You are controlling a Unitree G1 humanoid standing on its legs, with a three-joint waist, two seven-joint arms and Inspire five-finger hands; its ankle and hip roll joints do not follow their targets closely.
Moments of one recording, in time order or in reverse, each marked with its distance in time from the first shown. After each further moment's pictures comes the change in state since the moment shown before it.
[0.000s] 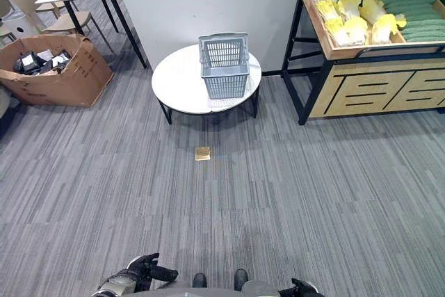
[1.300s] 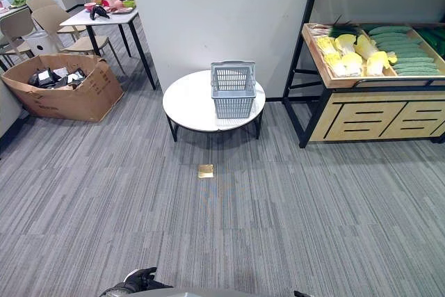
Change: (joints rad) left arm 0.089 0.006 -0.006 0.026 0.085 0.020 -0.002; right arm 0.078 0.017 -0.016 -0.022 -0.001 -0.003 -0.032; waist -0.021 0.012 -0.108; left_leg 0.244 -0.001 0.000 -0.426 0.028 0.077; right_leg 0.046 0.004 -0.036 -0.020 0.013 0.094
